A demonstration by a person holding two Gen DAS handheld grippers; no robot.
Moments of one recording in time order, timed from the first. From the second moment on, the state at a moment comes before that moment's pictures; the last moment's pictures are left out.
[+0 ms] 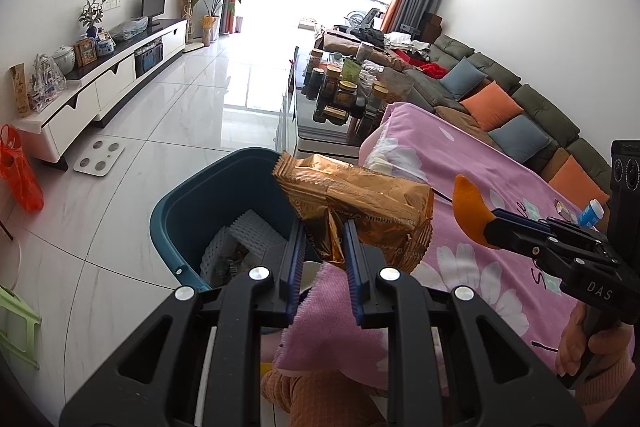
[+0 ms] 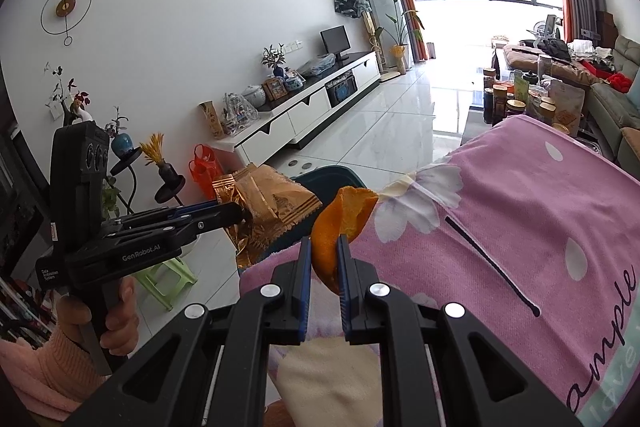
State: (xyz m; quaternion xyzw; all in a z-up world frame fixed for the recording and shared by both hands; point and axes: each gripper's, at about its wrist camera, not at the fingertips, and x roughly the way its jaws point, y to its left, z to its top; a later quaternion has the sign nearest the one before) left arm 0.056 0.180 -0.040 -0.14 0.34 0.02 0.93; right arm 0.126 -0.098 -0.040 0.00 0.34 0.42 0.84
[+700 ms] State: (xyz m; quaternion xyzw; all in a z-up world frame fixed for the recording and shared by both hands) left arm 0.056 0.193 -0.044 -0.15 0.34 0.04 0.93; right arm 0.127 -0.075 -0.040 -0.01 0.35 0.44 0.83
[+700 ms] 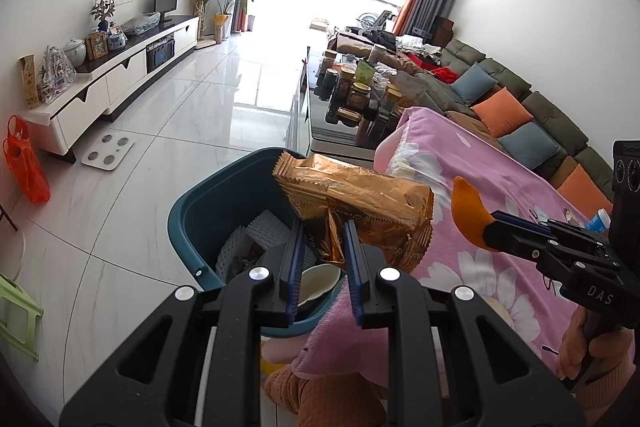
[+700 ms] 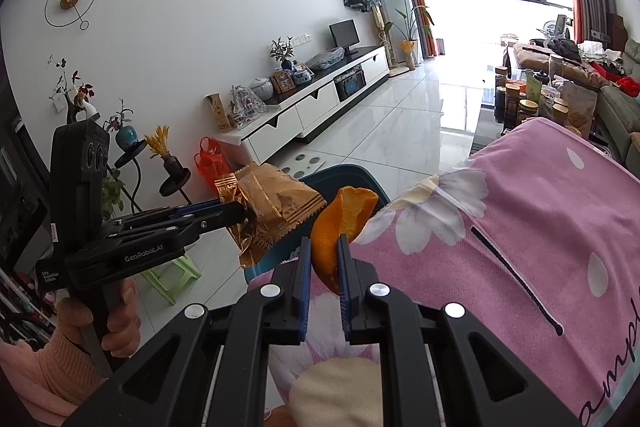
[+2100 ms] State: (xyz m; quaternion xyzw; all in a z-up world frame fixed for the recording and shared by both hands) left arm 0.057 0.203 -0.045 -0.15 0.33 0.07 0.93; right arm 0.132 -0.044 -0.045 -0.02 0.36 0.45 0.82
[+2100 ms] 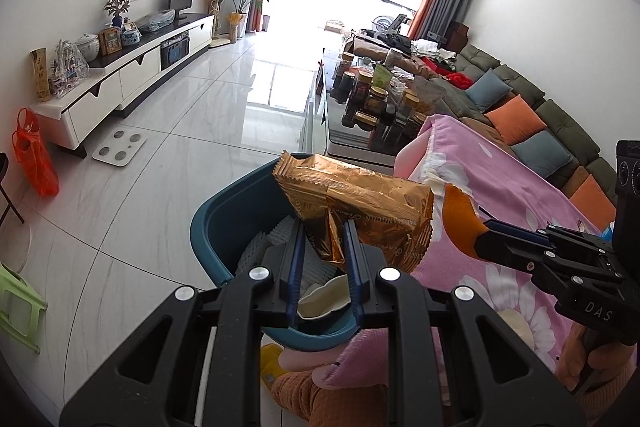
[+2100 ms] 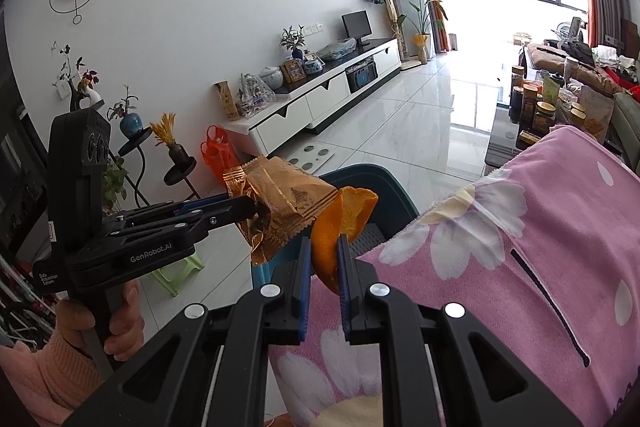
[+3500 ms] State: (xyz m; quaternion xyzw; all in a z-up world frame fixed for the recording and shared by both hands) left arm 0.074 0.219 -0.061 -0.16 0.35 0.10 0.92; right arm 0.147 -0.018 -0.057 -0.03 0.38 0.45 0.80
